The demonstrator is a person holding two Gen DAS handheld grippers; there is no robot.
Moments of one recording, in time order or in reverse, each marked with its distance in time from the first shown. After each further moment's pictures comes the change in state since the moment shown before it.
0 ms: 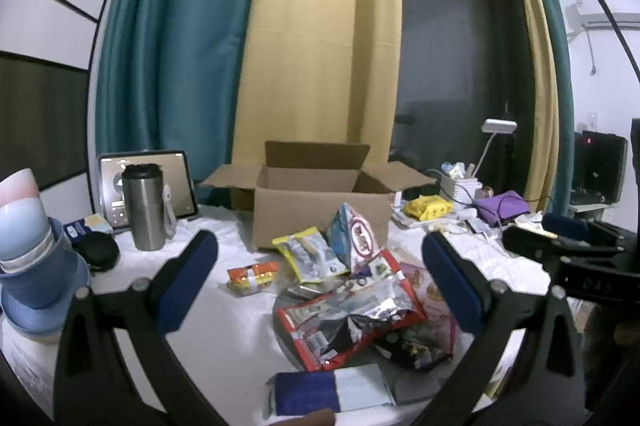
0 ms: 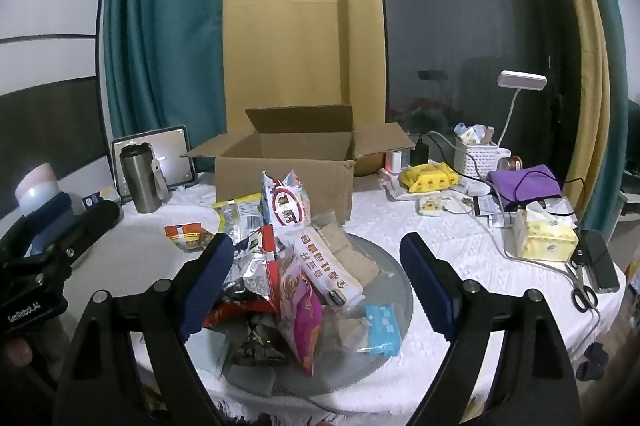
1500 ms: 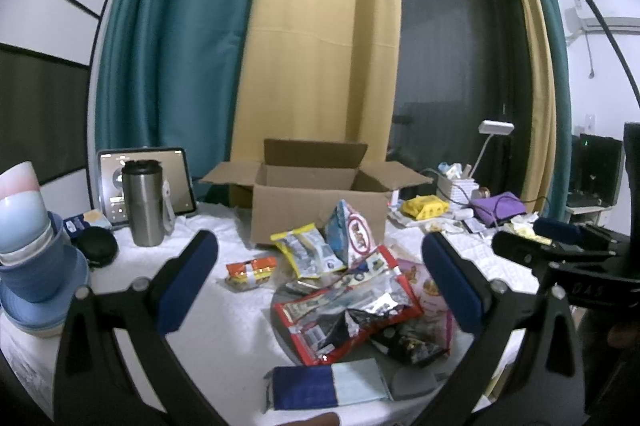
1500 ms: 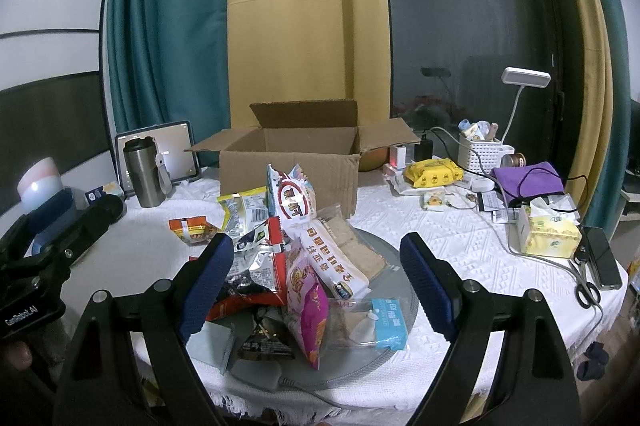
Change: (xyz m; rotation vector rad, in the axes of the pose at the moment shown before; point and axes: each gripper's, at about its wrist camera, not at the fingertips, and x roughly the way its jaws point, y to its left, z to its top) left arm -0.004 0.002 -0.014 -0.006 -0.007 -0.009; right arm -0.004 0.003 -0.004 0.008 0.002 0.002
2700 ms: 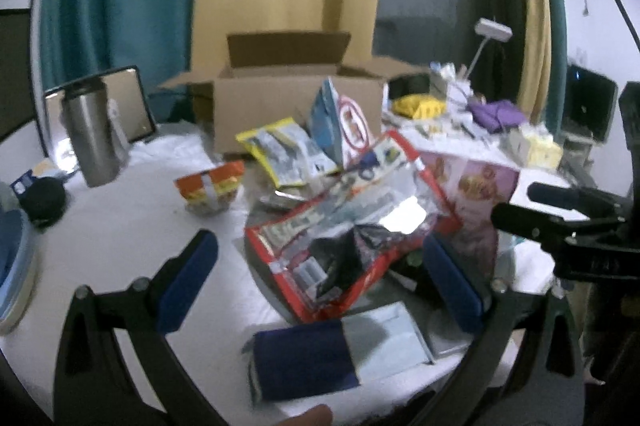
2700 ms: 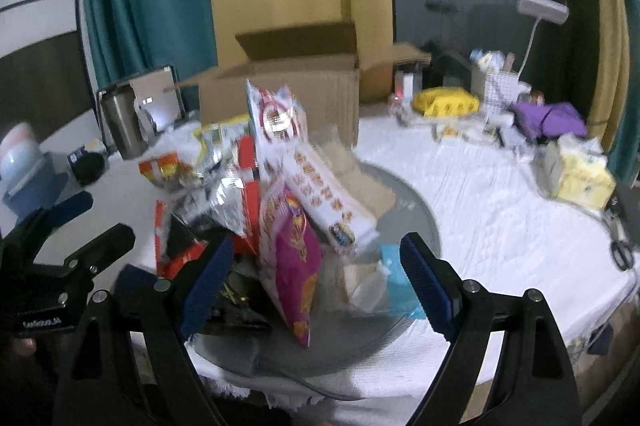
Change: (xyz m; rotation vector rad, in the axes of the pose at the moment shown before) left arm 0.103 -0.008 -0.066 0.092 0.338 -0.084; right arm 0.077 -0.014 -0.045 0.046 0.231 0.028
